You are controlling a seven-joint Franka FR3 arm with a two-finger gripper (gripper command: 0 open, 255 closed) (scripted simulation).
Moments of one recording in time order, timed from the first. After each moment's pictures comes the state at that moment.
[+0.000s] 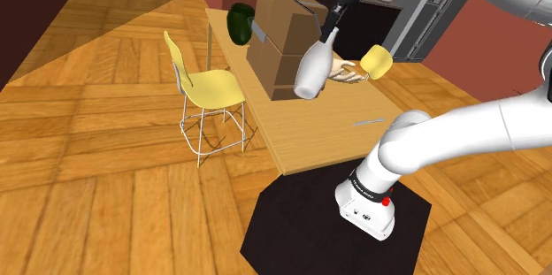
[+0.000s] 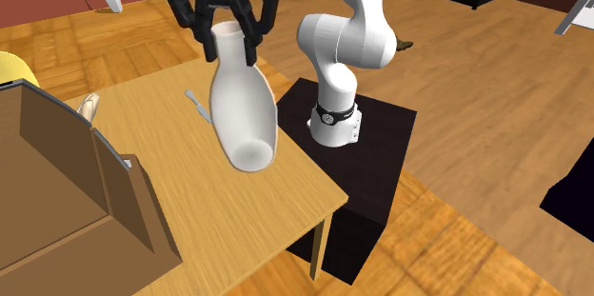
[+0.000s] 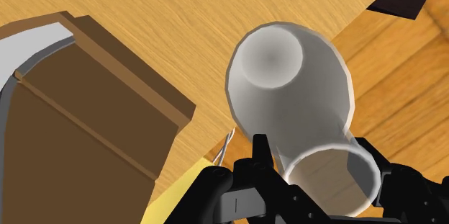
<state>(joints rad) 0.02 -0.68 -0.13 -2.23 -0.03 1.67 -0.37</state>
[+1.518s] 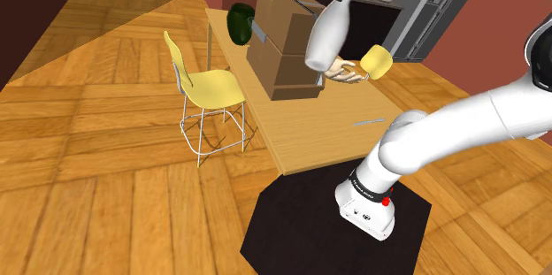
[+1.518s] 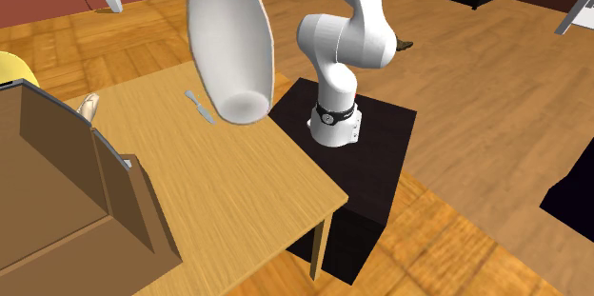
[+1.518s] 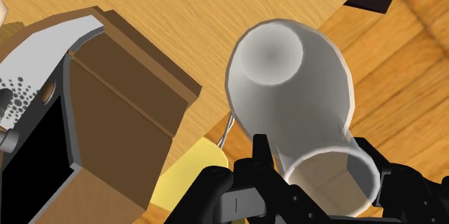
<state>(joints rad) 0.03 -0.55 -0.12 -1.82 -0.01 1.38 -0.37</state>
